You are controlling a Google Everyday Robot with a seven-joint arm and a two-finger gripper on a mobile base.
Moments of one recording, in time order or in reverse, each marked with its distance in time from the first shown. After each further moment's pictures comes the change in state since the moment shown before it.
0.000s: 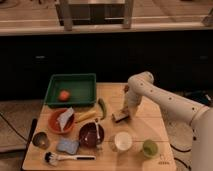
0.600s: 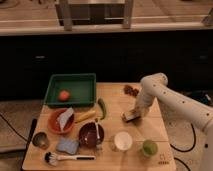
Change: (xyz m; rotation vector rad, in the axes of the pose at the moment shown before) arm 0.079 0.022 -0.017 0.031 0.044 0.099
